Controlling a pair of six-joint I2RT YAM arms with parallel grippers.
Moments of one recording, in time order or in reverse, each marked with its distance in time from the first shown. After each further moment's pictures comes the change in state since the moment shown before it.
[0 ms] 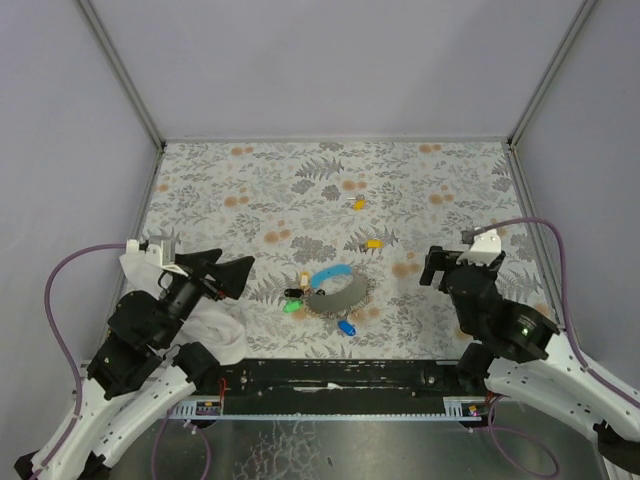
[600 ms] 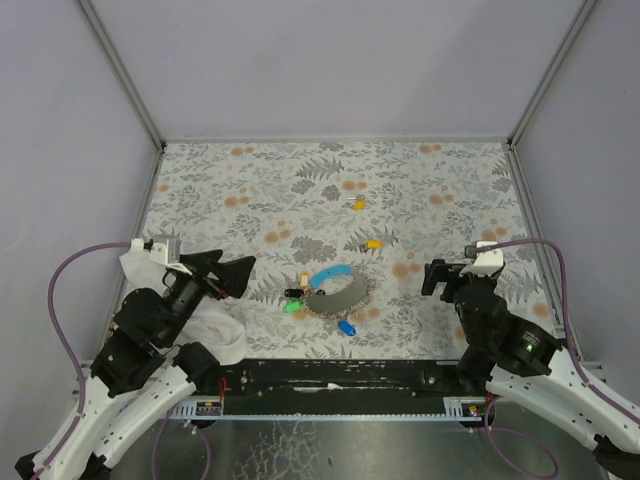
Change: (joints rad) left arm 0.013 0.010 -0.013 -0.016 -0.014 0.010; right arm 0.000 -0.234 -0.170 0.093 -0.055 -0.091
